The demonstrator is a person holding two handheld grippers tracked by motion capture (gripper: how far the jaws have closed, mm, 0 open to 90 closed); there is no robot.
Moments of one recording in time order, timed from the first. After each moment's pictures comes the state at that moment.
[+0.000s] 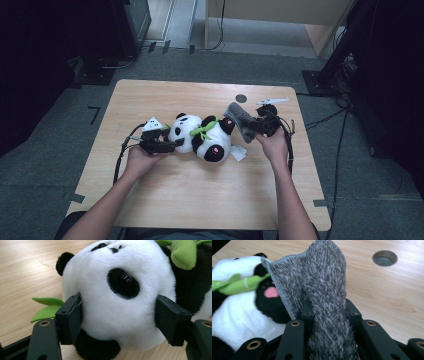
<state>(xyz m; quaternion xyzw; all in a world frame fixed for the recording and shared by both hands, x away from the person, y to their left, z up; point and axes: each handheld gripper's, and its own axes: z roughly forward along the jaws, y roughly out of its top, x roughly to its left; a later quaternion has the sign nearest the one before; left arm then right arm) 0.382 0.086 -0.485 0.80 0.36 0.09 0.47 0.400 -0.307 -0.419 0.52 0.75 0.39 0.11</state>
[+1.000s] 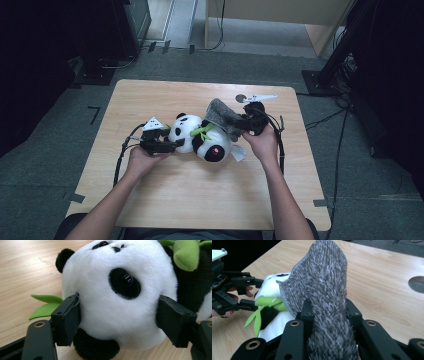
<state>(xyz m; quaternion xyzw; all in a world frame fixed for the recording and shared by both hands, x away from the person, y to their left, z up) 0.383 0.085 -0.485 0.79 0.38 0.08 0.47 0.393 -0.261 -0.398 0.46 0.77 0.44 0.08</state>
